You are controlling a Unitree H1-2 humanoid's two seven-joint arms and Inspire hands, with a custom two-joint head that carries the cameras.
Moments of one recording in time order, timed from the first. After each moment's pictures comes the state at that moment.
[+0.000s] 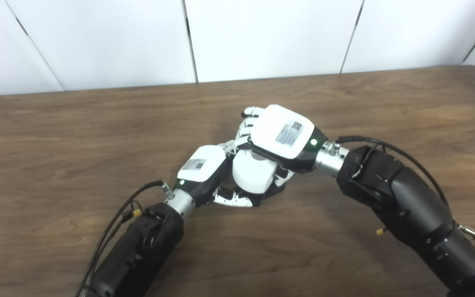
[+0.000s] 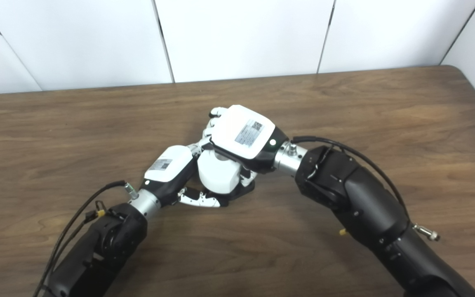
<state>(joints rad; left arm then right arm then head) -0.24 0.25 -0.51 -0.01 0.76 0.03 -0.17 -0.43 -0.41 0.46 -0.24 -1.05 -0.35 0.32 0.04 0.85</state>
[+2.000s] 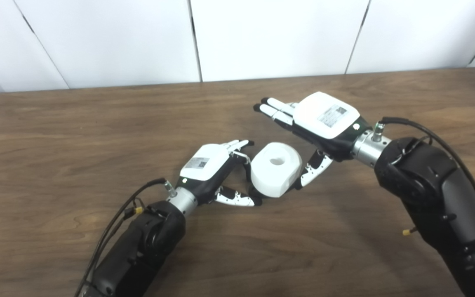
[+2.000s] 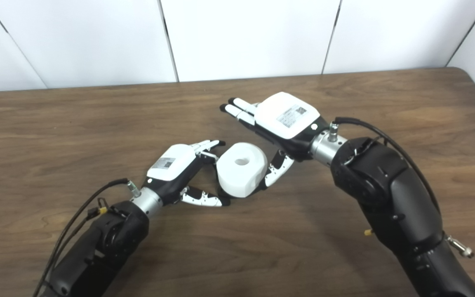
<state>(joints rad) -0.24 0.26 -0.51 -0.01 0.76 0.03 -0.17 -0.39 -0.43 0.25 -0.39 -0.92 -0.12 0.66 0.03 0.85</state>
